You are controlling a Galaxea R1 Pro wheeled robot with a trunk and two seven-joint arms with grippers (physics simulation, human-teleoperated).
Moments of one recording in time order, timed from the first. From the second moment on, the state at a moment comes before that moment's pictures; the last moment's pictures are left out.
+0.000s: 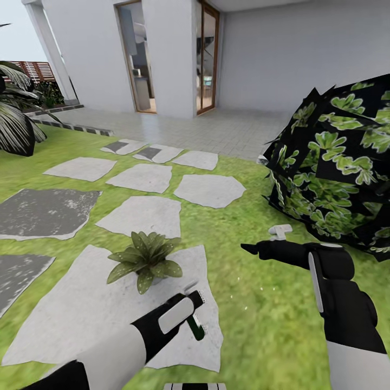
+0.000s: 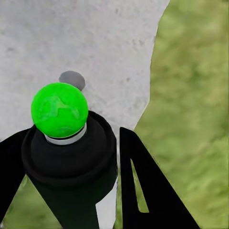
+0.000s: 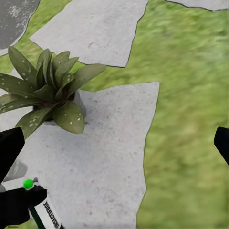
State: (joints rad) left arm -0.77 -0.17 -0.98 -0.59 1.51 0.05 0.66; right arm -0.59 -0.05 -0.17 -1.61 0.24 1.04 0.83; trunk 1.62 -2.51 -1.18
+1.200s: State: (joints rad) left arm -0.75 -0.17 -1.07 -0.48 1.49 -0.14 0.93; right arm -0.59 -0.06 -0.18 -1.61 0.24 1.04 0.83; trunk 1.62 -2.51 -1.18
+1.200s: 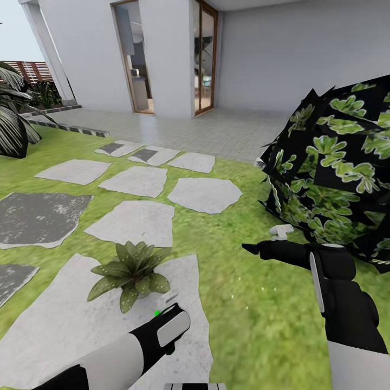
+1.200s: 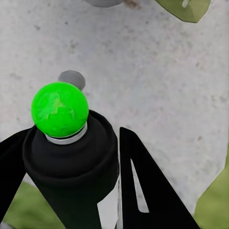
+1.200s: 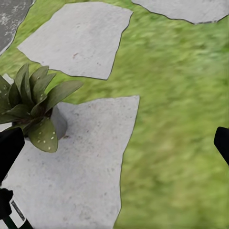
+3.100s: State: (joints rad) left arm -0.83 -0.16 -1.07 -0.55 1.48 -0.12 0.92; right arm -0.59 -0.04 0.01 -1.61 0.24 1.04 0.83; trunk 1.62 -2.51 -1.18
